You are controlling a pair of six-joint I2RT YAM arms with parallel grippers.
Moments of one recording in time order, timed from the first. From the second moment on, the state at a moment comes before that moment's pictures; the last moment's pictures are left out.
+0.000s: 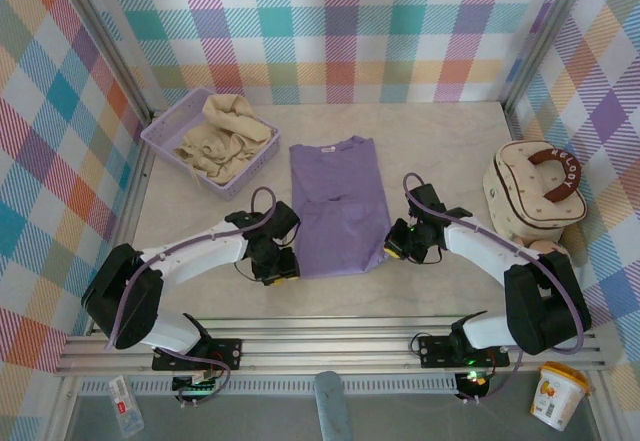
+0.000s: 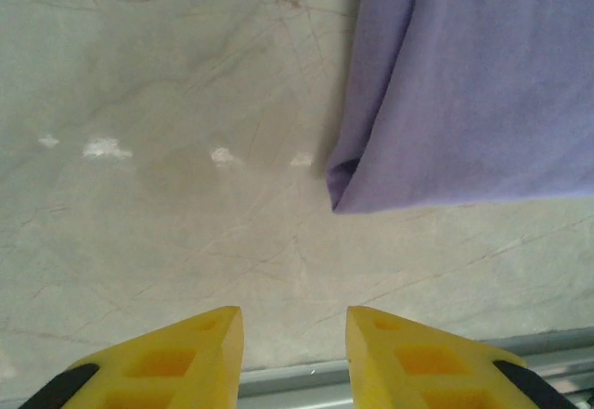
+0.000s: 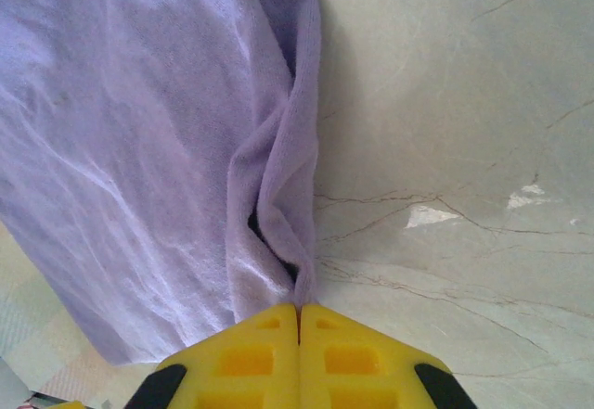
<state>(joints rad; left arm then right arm) -0.73 1.44 0.86 -0.80 0.22 -0.94 0.39 1.36 0.72 -0.56 -0.35 0.94</state>
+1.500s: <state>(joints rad) -0.74 1.47 1.13 -0.89 0.17 -0.92 0.50 1.09 0.78 -0.82 -0.32 0.98</state>
